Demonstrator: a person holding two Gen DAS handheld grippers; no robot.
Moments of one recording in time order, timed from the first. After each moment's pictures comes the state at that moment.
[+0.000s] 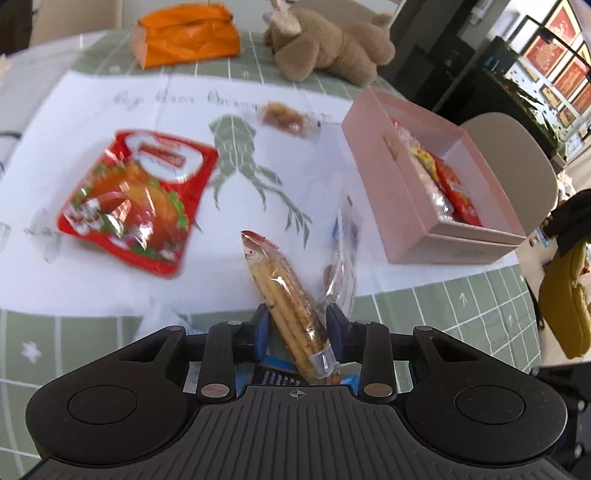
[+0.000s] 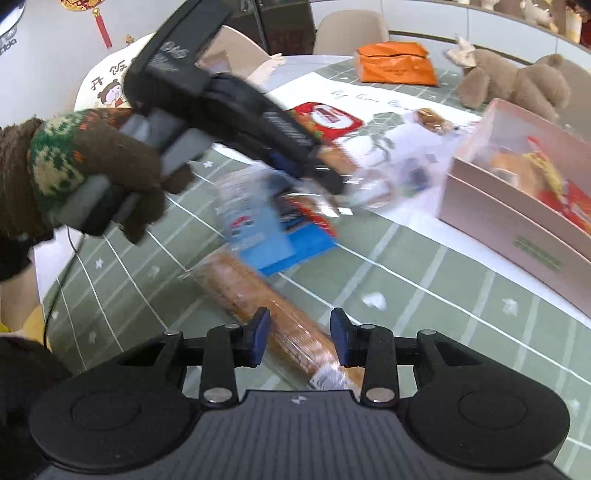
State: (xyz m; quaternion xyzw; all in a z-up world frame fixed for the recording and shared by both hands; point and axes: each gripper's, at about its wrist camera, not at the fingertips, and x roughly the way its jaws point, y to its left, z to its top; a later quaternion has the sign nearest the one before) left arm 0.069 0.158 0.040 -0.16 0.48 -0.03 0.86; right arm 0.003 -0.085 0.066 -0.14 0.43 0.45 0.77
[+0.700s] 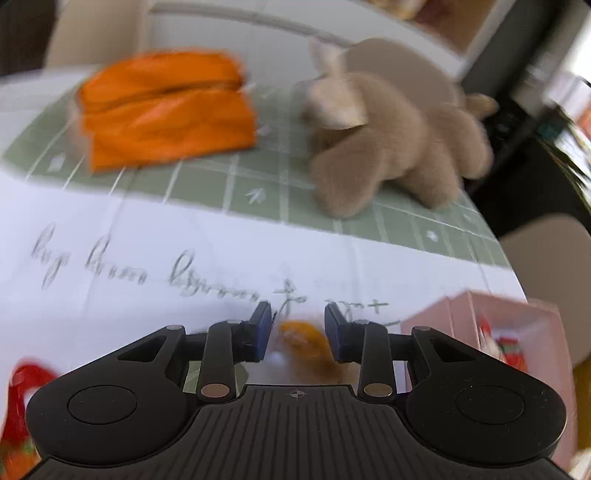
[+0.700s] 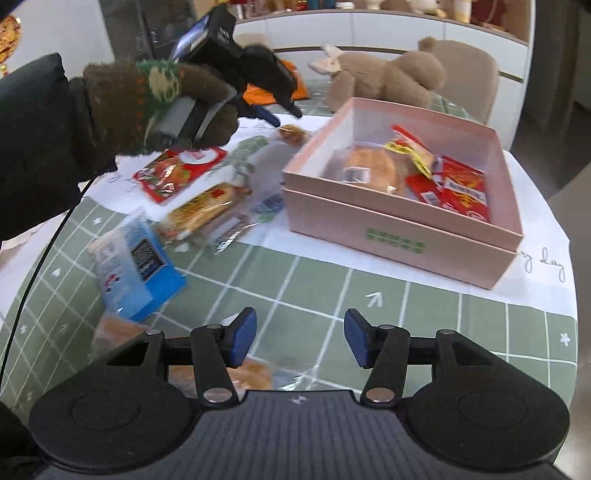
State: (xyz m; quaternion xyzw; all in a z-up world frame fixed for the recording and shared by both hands) left arm 0.279 0.182 0.016 -0.19 0.44 0.04 0.88; right arm 0.057 -0.122 0.063 -0.08 0.43 0.31 0.84
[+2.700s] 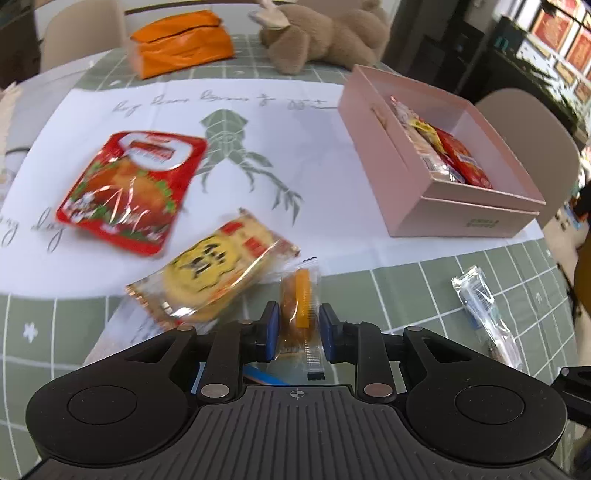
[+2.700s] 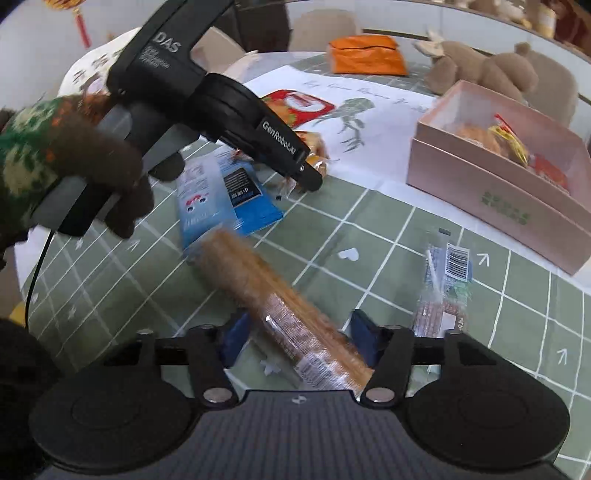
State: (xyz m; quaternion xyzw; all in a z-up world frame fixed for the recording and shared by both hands) left arm 0.051 0.119 0.028 -0.11 0.49 0.01 0.87; right arm -0.019 -0.105 0.050 -0.15 0.43 0.43 0.78
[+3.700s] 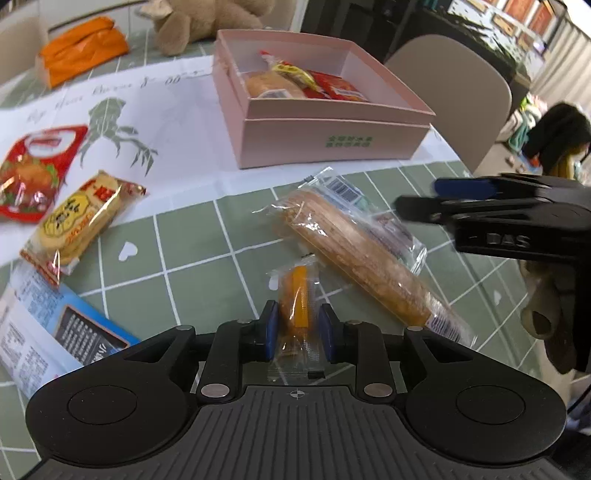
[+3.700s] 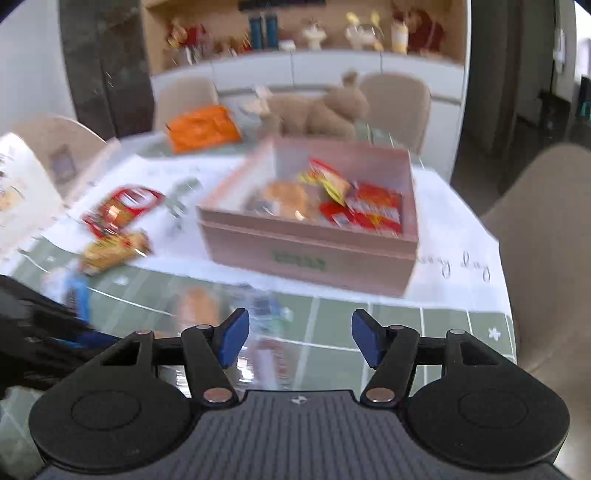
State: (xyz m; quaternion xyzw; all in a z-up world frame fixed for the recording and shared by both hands) left arm 0.017 0.017 0.026 -0.05 0.50 -0.09 0.86; right arm 0.059 -0.172 0.052 -0.05 0.40 0.25 0.88
